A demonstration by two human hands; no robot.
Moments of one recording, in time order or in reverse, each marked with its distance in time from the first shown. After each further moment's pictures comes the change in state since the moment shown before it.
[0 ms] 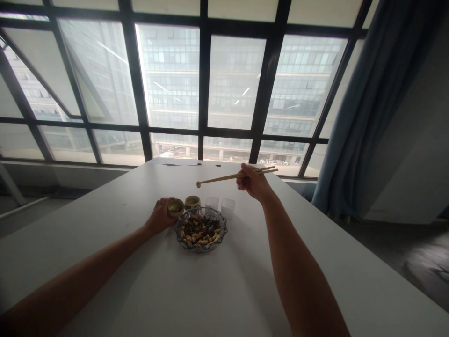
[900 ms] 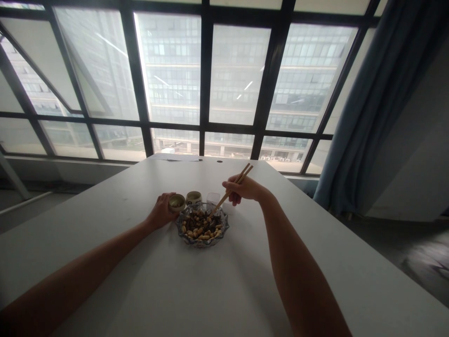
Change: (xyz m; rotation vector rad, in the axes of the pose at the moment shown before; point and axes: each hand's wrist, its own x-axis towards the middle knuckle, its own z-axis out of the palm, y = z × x) left_hand 0.001 0.000 -0.001 -0.037 -0.012 0.000; right_hand -0.014 -0.007 0.017 -0.419 -0.476 0.266
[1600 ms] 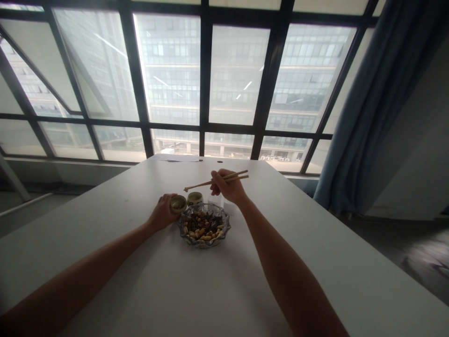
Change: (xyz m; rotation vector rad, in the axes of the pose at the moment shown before) left_hand 0.001 0.008 -0.006 0.038 -0.028 -0.004; right_hand 0.033 -0.004 0.057 0.191 0.440 -0.376
